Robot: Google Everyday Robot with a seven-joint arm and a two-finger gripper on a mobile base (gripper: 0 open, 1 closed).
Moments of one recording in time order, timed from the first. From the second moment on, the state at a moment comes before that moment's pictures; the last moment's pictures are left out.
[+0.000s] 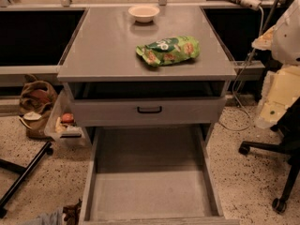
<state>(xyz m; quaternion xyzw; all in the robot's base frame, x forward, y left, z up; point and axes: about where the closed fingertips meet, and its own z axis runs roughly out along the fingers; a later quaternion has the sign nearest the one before) 0.438 -0.217 0.976 -0.60 0.78 -0.03 0.16</state>
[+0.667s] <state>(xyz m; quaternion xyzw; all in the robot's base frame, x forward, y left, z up) 0.472 -0.199 0.965 -0.60 0.78 -0.03 0.18</state>
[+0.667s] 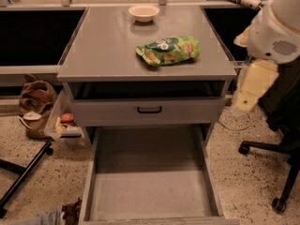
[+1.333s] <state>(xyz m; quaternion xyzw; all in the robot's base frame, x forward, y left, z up) 0.588 -0.122 0.919 -0.61 0.75 0.01 0.25</state>
